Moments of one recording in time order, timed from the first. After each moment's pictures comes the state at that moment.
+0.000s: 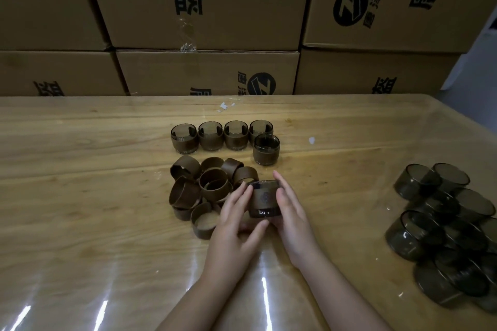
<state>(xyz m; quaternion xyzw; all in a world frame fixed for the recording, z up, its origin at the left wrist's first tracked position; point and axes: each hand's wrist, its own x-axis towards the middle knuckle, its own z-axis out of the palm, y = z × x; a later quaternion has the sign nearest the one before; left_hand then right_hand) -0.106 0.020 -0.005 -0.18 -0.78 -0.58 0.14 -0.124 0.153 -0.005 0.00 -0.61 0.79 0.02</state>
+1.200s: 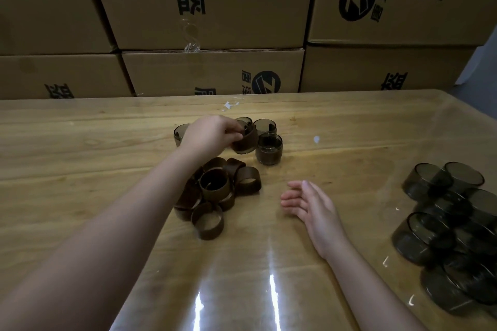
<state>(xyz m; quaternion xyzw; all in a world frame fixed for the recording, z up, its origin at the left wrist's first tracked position) -0.254 -0.005 0.107 -0.18 -0.96 -0.20 0.10 -0.134 0.199 0.002 -0.06 -0.61 0.79 0.04</state>
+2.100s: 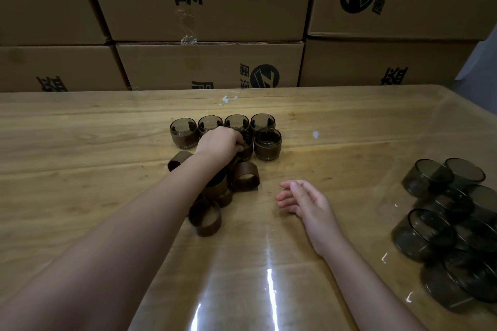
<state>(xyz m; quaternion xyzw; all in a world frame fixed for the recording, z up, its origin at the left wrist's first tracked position) -0.274 0.013 0.066 -0.17 -0.98 -0.08 0.03 -0.130 0.190 0.008 -0.05 -0.66 0.75 0.03</state>
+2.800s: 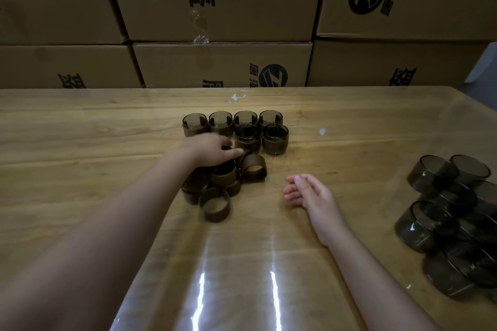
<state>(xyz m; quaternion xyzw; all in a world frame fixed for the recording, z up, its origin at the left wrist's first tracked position) -0.258 -0.032 0.069 -0.12 -0.99 -0.04 -0.09 -0.125 0.191 0.007 -0.05 -0.69 0.72 0.03</state>
